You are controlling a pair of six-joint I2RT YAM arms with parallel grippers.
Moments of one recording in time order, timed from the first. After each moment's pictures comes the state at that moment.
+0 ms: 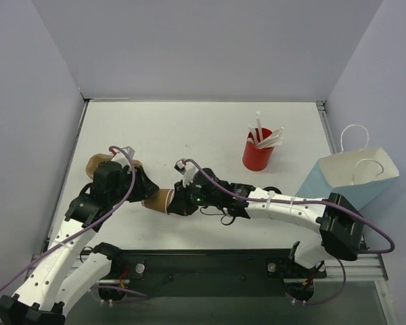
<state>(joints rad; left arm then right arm) -0.37 0.75 0.75 -0.63 0.12 -0.60 1.08 1.50 0.95 0.05 -0.20 0.56</state>
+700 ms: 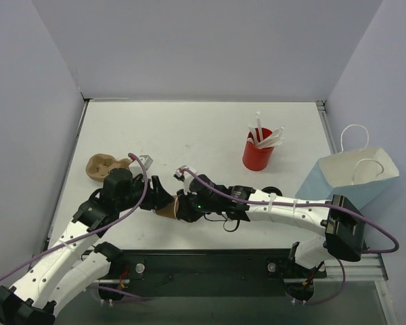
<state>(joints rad) -0.53 0.73 0.67 -0.50 0.26 -0.55 1.15 1.46 0.99 -0.21 -0.05 0.49</state>
